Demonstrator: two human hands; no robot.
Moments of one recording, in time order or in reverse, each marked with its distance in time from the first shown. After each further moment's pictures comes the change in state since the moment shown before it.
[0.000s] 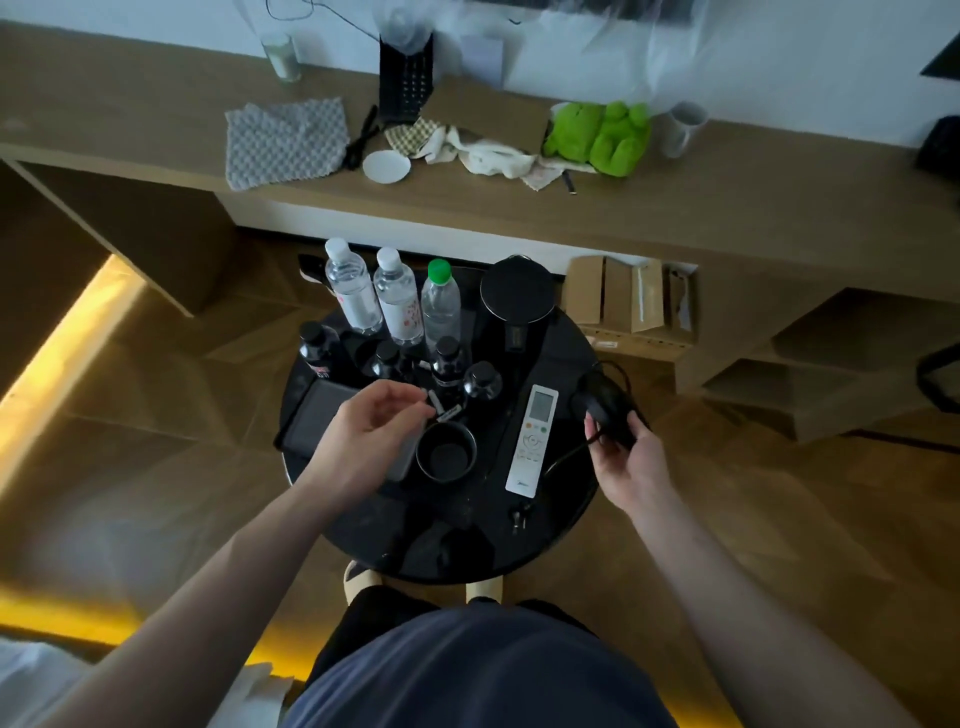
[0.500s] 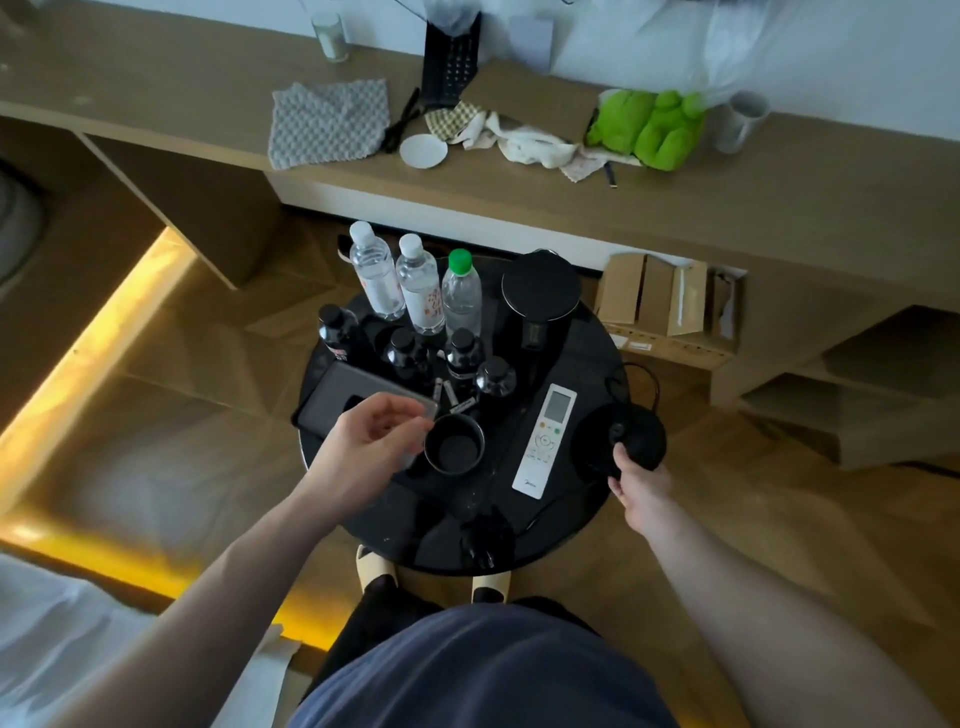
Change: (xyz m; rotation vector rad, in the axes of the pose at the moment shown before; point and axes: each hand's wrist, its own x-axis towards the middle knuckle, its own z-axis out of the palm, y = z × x) left_hand -0.016 -0.009 0.011 -0.013 0.061 -0.086; right_hand 0.055 -0.001 -0.043 -0.779 0.317 -0.103
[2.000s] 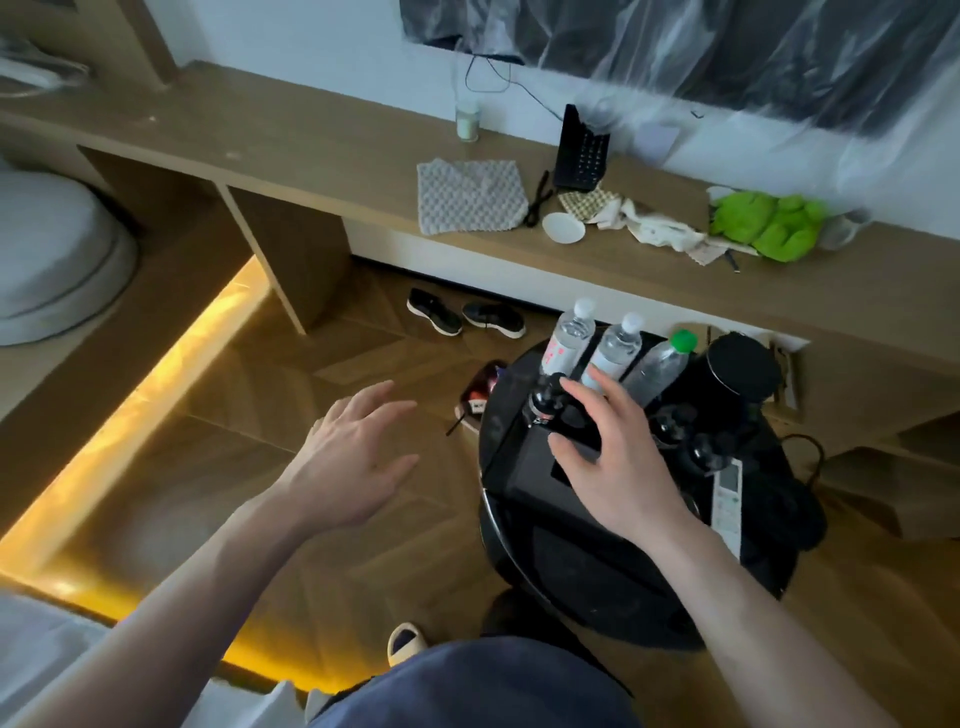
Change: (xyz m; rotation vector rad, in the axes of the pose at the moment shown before) left_hand 0.033 -0.067 -0.359 0.858 -0.036 0.249; right_hand -0.349 0.042 0.289 -1.063 -0.381 -1.210
